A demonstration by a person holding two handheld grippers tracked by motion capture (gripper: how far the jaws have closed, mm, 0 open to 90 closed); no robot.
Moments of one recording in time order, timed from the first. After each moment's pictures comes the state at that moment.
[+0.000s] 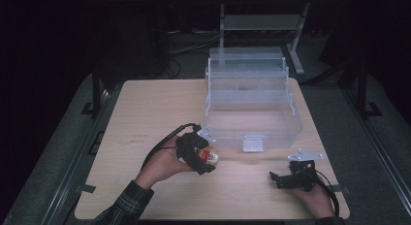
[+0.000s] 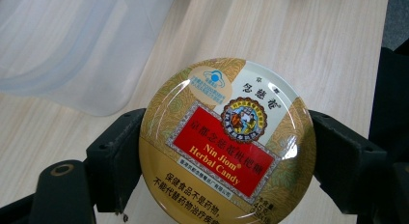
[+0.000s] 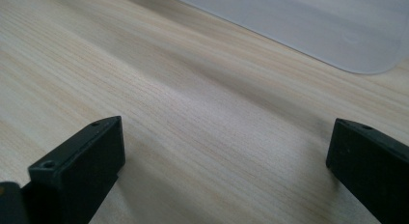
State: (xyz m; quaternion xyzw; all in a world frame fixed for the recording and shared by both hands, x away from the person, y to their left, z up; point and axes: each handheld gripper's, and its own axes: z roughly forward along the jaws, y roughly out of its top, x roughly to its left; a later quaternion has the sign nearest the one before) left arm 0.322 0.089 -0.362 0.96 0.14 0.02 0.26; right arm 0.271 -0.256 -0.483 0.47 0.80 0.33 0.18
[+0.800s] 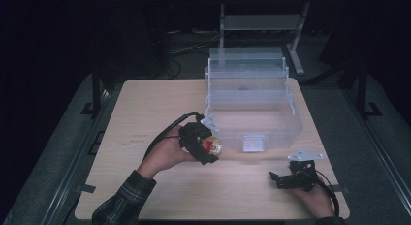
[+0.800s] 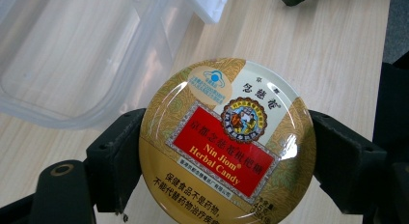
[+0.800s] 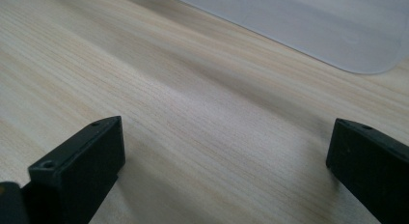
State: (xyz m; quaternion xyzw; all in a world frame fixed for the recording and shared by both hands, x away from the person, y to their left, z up) left arm 0.339 0.080 -0.341 0.95 0.14 0.03 0.27; right arm 0.271 -0.256 -0.483 0.47 0.80 0.33 0.18
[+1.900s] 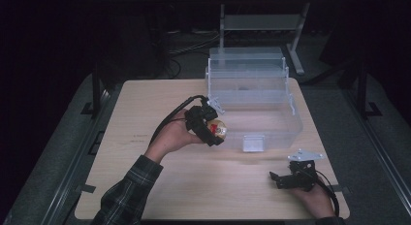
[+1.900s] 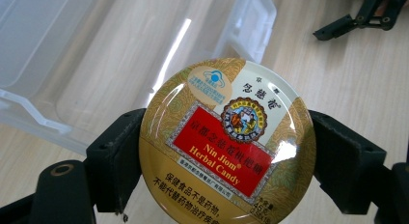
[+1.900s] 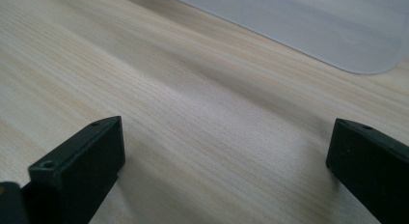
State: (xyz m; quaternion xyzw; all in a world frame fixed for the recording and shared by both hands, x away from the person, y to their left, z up) left arm 0.377 0.065 -0.322 0.95 0.15 0.05 0.27; right arm 0.271 -0.256 -0.483 0.47 0.80 0.33 0.18
